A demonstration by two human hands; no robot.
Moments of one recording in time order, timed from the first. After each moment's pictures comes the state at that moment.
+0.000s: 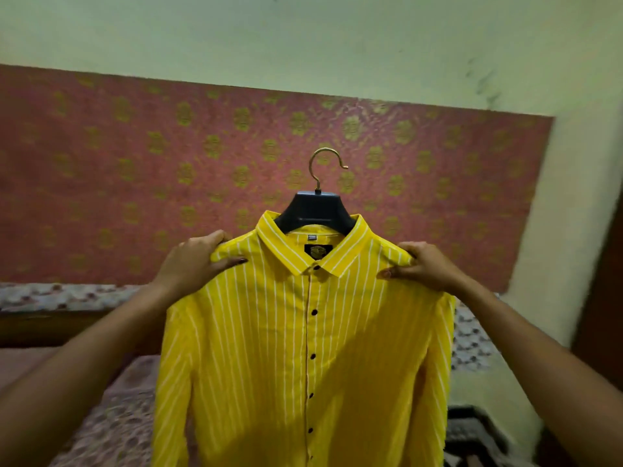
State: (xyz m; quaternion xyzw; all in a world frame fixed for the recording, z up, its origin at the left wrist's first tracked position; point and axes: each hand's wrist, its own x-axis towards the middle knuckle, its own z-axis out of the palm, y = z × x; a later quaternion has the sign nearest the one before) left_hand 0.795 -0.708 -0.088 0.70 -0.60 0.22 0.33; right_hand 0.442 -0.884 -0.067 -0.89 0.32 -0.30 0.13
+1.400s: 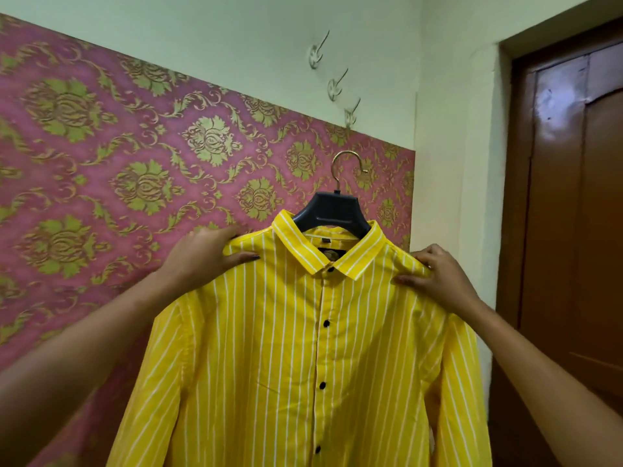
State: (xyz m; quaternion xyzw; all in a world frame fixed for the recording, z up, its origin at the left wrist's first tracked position) left_hand 0.581 -1.482 0.019 0.50 -0.74 0.27 0.36; right_hand 0.187 -1.490 -0.006 -0.72 0.52 -0.44 -0.10
